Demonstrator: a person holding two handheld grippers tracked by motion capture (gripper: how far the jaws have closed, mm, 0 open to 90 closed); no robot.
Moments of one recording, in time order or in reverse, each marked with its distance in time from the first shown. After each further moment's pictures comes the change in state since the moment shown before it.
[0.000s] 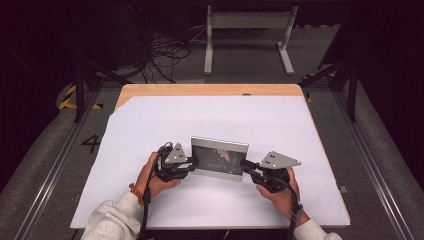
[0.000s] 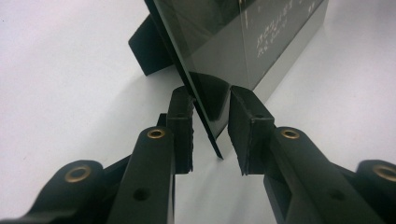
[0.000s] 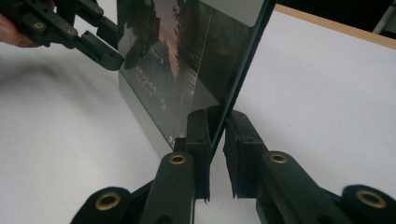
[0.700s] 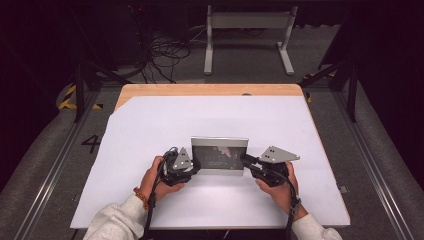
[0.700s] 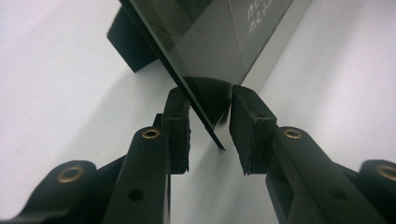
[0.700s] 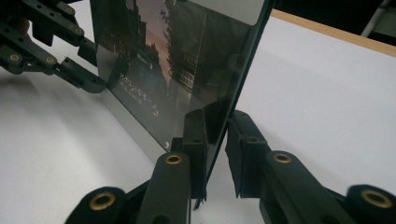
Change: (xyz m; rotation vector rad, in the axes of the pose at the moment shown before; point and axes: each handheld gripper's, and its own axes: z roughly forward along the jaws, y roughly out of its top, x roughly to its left) left arm -0.013 0.000 0.012 0.053 0.058 0.025; right arm -0.011 0.003 0.008 -0.008 -0.024 0.007
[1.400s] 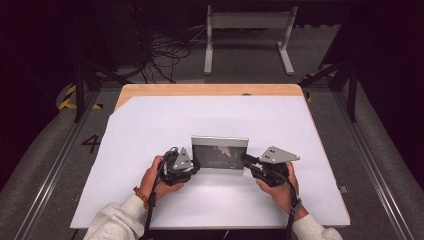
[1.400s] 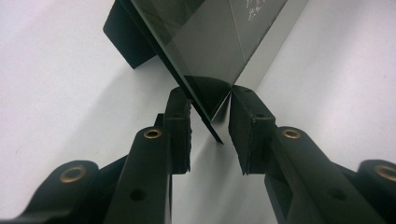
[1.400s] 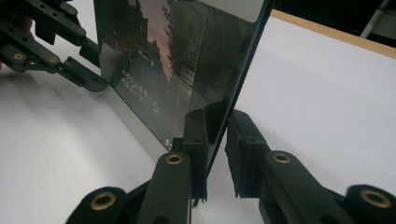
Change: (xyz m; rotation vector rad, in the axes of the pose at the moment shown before) left arm 0.004 -0.002 0.000 -0.001 -0.006 0.009; right arm 0.000 -0.001 -0.001 0.003 -0.003 -0.012
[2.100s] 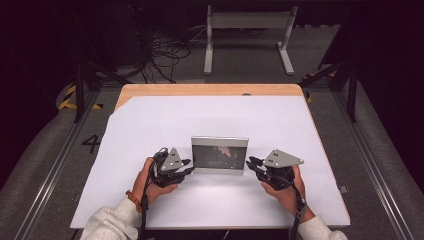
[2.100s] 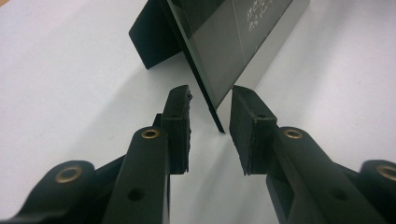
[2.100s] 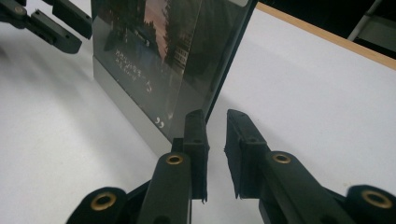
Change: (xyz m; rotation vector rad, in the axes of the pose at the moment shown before) left arm 0.002 -0.013 -0.024 -0.083 0.005 -0.053; right arm 0.000 -0.004 -0.015 0.034 -0.035 -0.069
